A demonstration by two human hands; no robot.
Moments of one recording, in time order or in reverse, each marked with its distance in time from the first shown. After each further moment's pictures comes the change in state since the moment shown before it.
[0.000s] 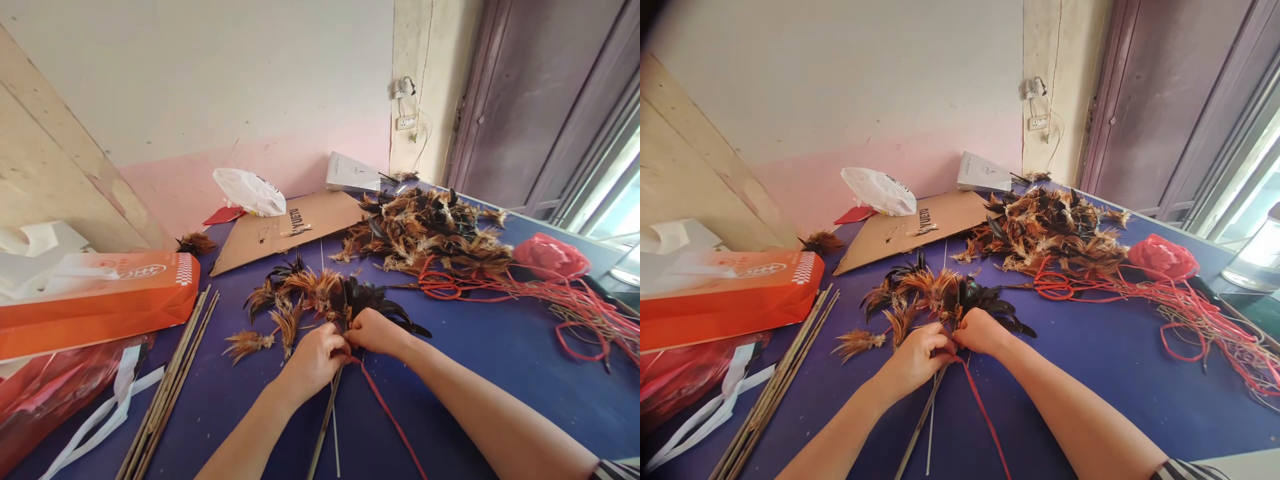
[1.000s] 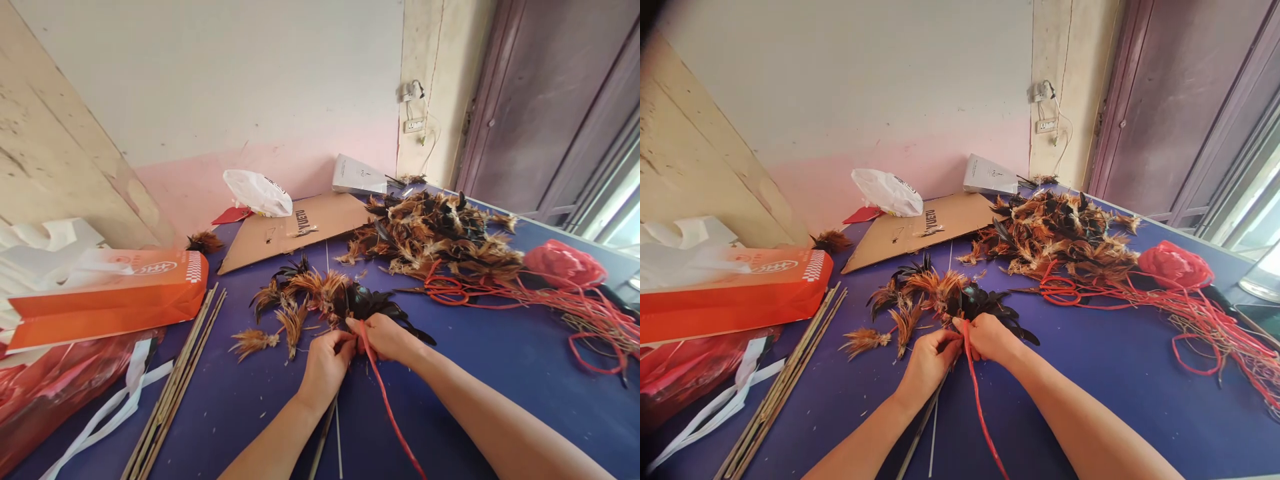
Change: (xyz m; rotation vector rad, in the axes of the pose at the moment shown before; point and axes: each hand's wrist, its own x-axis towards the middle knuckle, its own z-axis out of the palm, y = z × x) left_hand 0.002 -0.004 0.041 -0.387 0.344 -0.274; right_hand -0.010 0.003 0.001 0.152 -0.025 0.065
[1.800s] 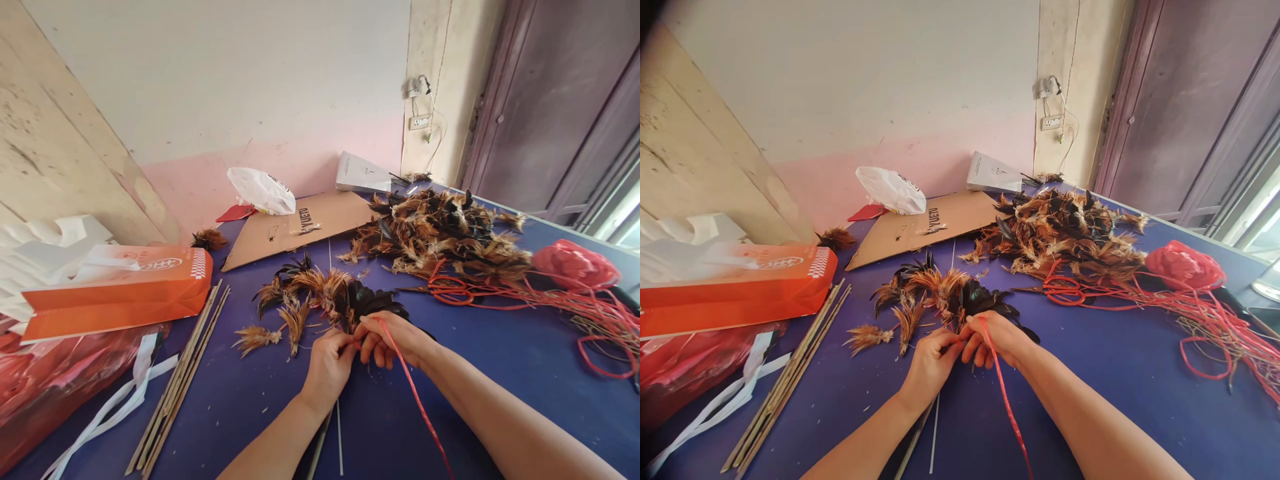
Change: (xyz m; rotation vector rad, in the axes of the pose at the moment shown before) left_hand -0.002 -0.004 0.001 0.152 0.076 0.161; right_hand -0.006 0.006 -0.011 0.596 -0.312 0.079
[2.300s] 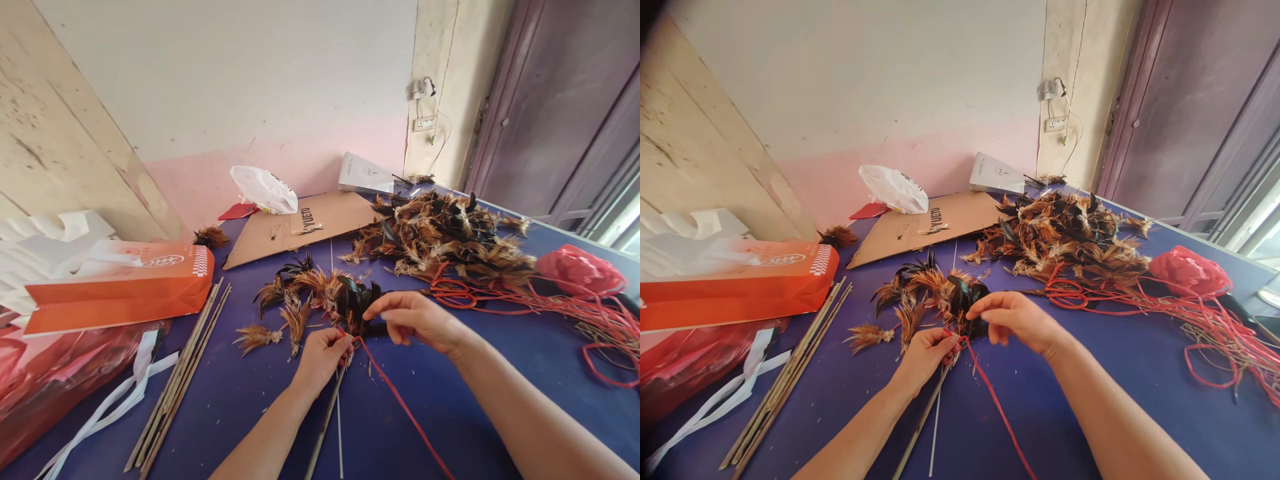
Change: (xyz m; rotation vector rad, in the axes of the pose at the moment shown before) left_hand 0.008 -0.003 -0.009 -0.479 -0.136 -0.417; right_hand -0.028 -0.024 -0.024 -0.155 0.057 -0.333
